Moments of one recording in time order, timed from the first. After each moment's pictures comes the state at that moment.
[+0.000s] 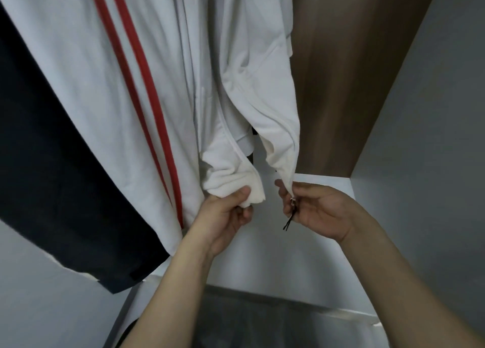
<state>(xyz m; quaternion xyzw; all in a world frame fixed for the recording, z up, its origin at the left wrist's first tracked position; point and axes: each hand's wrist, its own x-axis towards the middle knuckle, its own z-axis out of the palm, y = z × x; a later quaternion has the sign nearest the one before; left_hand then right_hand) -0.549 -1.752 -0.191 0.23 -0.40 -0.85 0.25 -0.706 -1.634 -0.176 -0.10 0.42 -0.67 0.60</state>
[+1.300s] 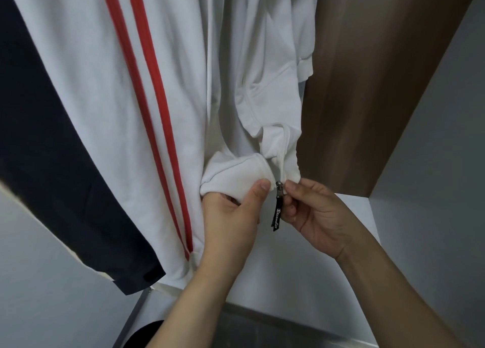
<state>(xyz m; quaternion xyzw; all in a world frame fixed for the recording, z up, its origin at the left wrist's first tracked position) -0.538 -1.716 -0.130 0.27 -0.59 -0.58 0.49 -0.670 -1.657 -0.143 -0.25 0.37 -0.72 0.53</state>
